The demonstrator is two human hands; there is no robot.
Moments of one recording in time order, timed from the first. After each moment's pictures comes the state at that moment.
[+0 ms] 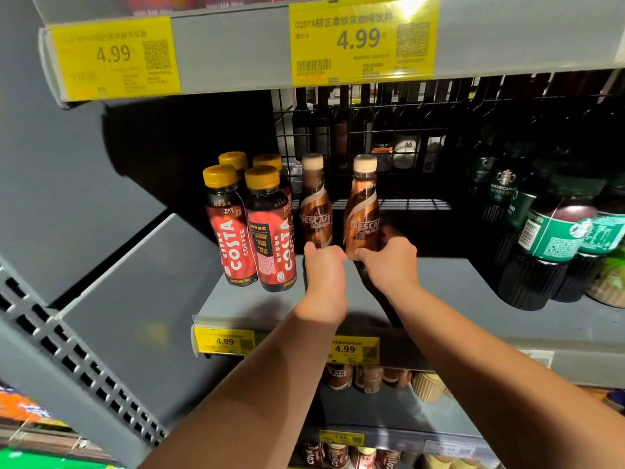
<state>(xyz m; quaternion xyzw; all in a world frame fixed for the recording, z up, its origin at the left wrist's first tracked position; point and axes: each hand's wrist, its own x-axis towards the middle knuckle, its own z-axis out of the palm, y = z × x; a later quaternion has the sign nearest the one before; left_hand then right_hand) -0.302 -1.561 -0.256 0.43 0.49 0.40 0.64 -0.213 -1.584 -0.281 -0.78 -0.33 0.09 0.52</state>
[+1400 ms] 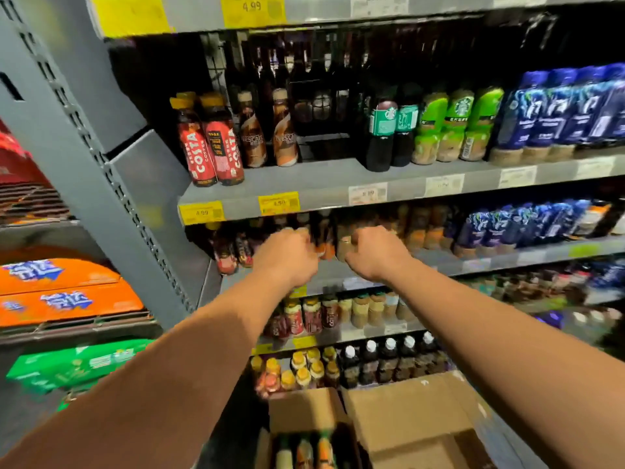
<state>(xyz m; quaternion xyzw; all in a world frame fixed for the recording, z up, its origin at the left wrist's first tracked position) -0.447 -1.778 -0.274 0.92 0.37 0.08 0.10 -0.318 -1.870 -0.285 -0.88 -0.46 0.04 0.12</state>
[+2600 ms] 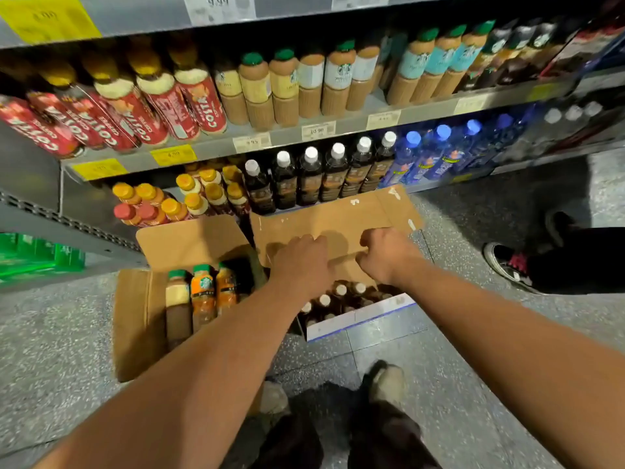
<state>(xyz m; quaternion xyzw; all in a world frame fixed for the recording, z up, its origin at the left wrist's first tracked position) -0.346 -1.977 -0.698 0.91 0.27 -0.19 0.24 -0.231 -2.079 -0.690 -0.89 -0.34 0.29 -0.03</state>
